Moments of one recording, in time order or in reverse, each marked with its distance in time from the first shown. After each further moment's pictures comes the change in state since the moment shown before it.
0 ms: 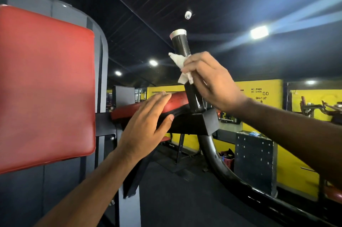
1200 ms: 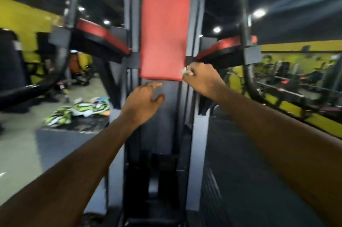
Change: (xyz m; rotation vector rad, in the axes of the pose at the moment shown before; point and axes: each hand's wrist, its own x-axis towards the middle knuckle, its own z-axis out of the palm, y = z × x) left_hand -0.185 0.190 -0.181 0.480 -0.102 -0.755; right_hand -0.052 -0.209 -0.017 0.563 -0.486 0.485
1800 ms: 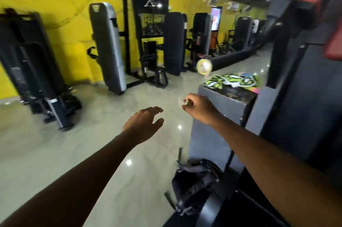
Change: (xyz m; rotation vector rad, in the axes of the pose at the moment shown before) left_hand -0.366 -0.159 -0.317 0.598 -0.082 -0.707; right_hand -0.176 -0.400 0.230 0.661 -0.590 -0.464
